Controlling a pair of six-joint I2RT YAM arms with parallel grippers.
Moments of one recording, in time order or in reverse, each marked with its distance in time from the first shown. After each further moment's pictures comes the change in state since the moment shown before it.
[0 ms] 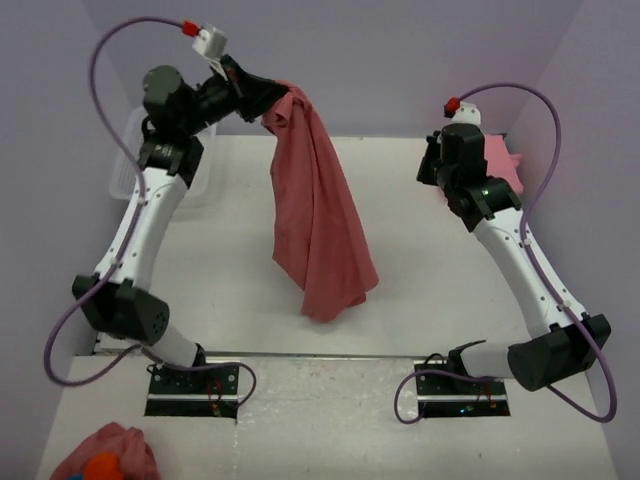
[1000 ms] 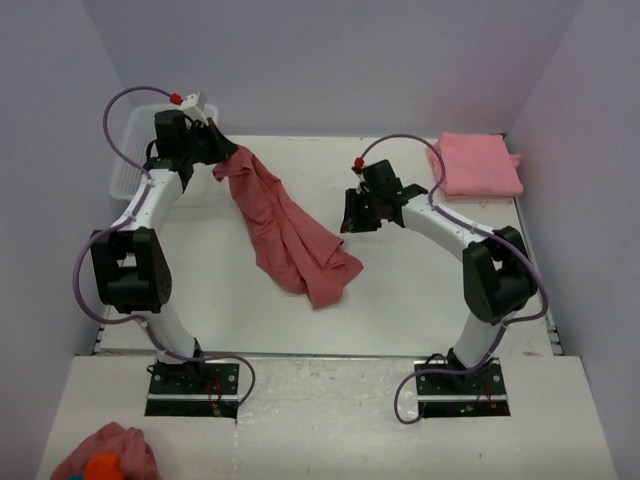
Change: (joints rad) left arm 0.241 0.282 -0.304 -0.214 -0.347 0.120; right arm 0.150 0.422 -0.116 0.083 -0.474 0.092
